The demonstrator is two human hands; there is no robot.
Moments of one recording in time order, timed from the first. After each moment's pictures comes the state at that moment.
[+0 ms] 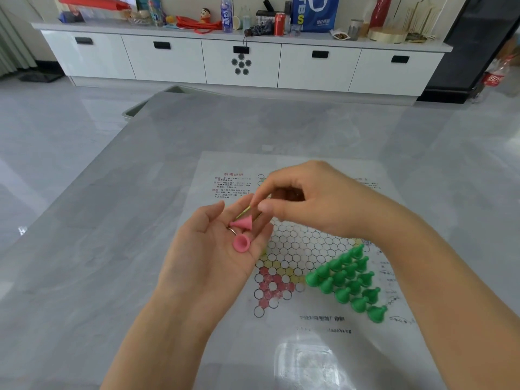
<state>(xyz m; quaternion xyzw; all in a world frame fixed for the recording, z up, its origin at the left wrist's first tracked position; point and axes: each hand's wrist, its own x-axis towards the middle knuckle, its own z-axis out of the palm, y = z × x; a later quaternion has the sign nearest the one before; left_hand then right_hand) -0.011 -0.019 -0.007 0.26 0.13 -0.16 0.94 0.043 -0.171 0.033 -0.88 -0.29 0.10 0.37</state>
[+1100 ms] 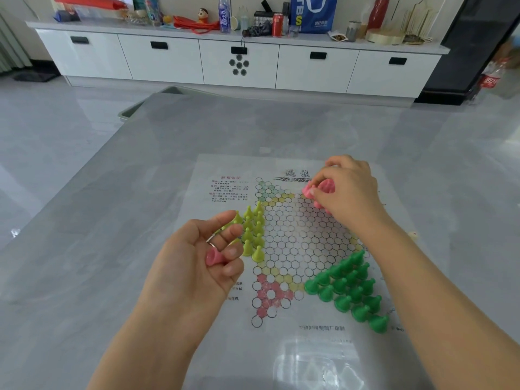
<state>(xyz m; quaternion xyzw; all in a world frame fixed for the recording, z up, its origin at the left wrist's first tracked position) -0.011 -0.014 -0.009 0.37 0.21 -0.12 0.90 0.096 -0.212 -0.034 -0.96 -0.03 -0.12 0.24</state>
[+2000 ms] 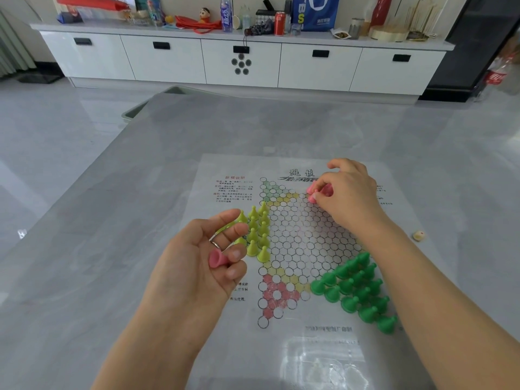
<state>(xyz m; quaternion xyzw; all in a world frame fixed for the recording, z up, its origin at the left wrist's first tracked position) -0.011 -0.010 -0.009 0.40 0.20 -0.11 0.89 0.105 -0.211 -0.047 -0.98 -0.03 -0.12 0.18</state>
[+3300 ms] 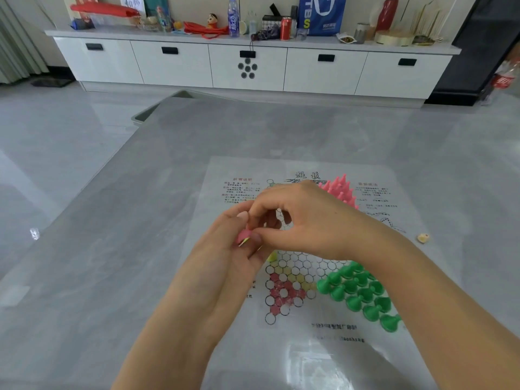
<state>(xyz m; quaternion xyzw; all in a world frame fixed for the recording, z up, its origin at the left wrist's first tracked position) -0.008 -0.016 -0.020 0.40 0.07 -0.10 0.91 0.037 -0.148 0.025 -0.87 -0.35 0.09 0.34</state>
